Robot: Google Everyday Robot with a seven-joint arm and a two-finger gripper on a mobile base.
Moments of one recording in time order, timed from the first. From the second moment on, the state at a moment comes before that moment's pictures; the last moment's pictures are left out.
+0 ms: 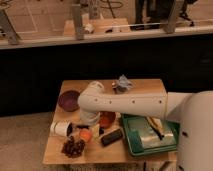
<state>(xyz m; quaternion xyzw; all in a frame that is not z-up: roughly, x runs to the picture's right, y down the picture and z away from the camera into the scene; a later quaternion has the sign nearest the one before) -0.095 0.207 0.757 -0.32 -0.21 -0.30 0.87</state>
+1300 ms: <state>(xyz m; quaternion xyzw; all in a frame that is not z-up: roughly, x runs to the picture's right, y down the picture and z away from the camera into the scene) -0.114 0.244 0.778 -0.35 -0.23 -0.31 0.85</state>
